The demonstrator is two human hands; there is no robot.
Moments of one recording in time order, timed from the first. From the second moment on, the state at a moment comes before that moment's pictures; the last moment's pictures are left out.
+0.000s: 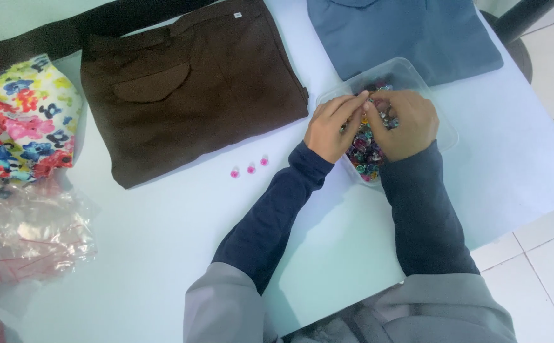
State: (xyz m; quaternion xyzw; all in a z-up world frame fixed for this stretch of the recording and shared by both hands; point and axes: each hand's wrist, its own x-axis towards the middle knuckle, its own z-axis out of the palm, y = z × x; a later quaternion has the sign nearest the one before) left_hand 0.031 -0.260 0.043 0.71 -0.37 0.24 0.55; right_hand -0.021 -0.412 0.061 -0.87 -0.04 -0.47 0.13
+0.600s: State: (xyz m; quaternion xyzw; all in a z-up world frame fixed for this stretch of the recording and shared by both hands) left_hand -0.049 -0.014 0.008 0.86 -0.28 0.24 0.36; right_hand -0.070 -0.214 0.036 -0.84 -0.29 -0.27 0.37
